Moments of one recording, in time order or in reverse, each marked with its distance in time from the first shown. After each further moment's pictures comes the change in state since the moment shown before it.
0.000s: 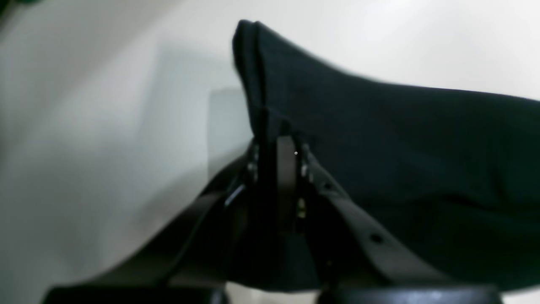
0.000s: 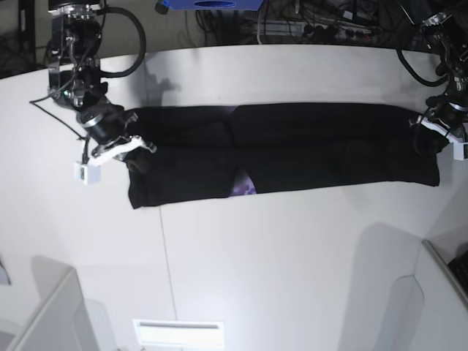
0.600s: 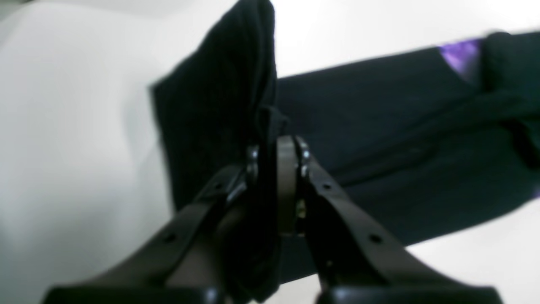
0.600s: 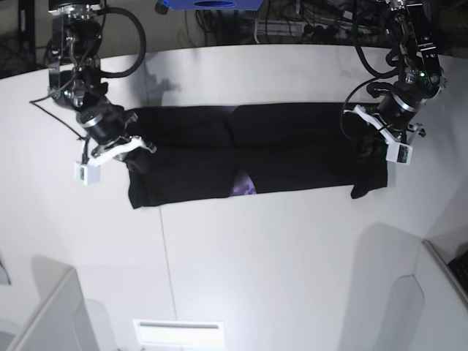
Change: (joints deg) left arm 5.1 4.9 18.8 14.9 0.1 4.4 0.1; right arm 0.0 -0.1 0.0 0.0 0.0 0.0 0.0
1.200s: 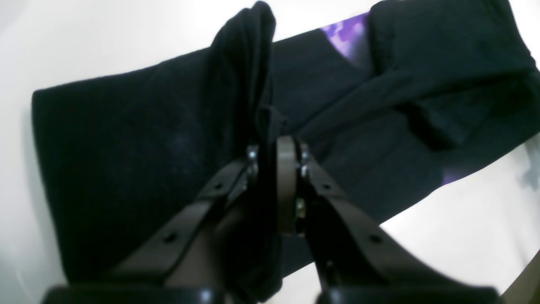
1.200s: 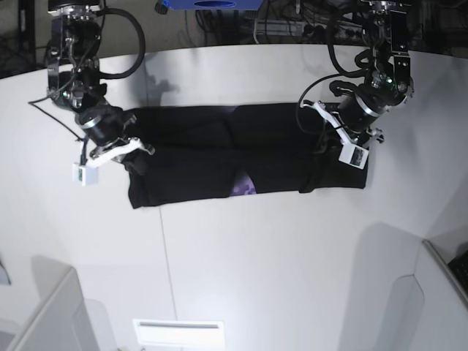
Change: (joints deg) left arm -1.9 0.4 14.6 0.0 0.0 3.4 0.0; right arm 0.3 0.0 0.4 0.0 0.0 0.0 0.0
